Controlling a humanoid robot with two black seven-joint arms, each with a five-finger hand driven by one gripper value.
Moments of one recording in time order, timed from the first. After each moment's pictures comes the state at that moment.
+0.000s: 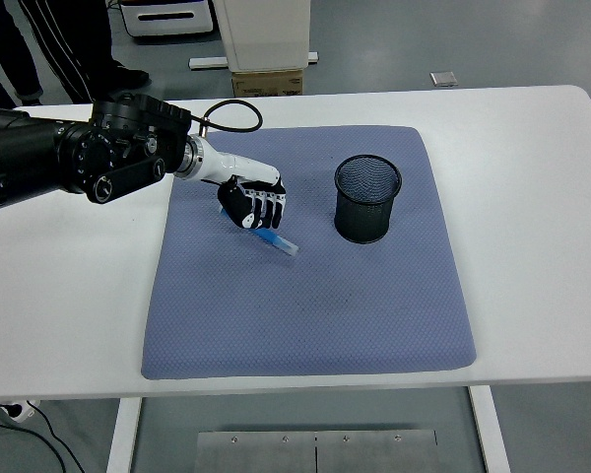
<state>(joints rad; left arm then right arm) -1.55 0.13 0.75 -0.72 0.61 -0.31 -0.40 0.02 0.00 0.31 0.23 -0.09 0.04 0.11</state>
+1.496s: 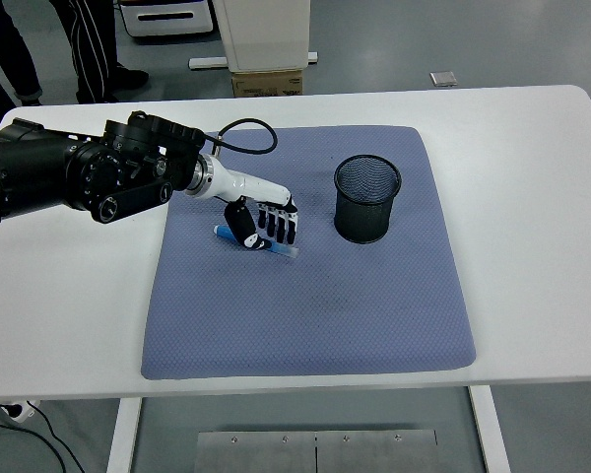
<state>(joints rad) -1.54 0.12 0.75 -0.79 0.72 -0.23 -0.43 0.02 0.00 0.31 0.23 -0.09 0.04 0.11</state>
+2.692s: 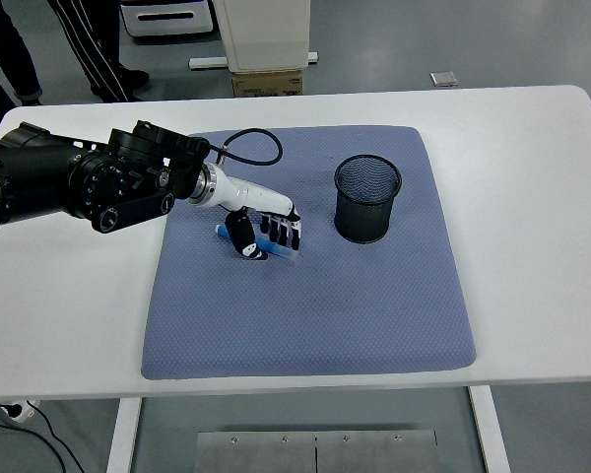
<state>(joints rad) -1.53 0.12 0.75 -0.82 0.79 -0.18 -0.43 0.02 0.00 0.31 0.23 -0.09 0.04 0.11</state>
